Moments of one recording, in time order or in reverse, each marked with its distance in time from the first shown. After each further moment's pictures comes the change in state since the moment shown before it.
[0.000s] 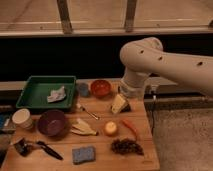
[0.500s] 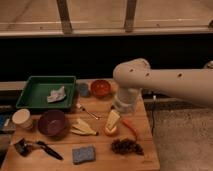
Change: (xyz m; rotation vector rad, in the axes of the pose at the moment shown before) arm 0.017 0.034 0.082 -0.103 0.064 -0.061
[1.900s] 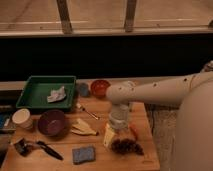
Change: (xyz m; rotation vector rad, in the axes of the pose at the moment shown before) arm 0.018 0.019 0.098 -0.114 0.196 -0.024
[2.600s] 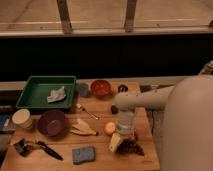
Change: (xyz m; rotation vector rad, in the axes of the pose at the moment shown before) arm 0.005 -0.038 0.066 -0.092 0.050 0.026
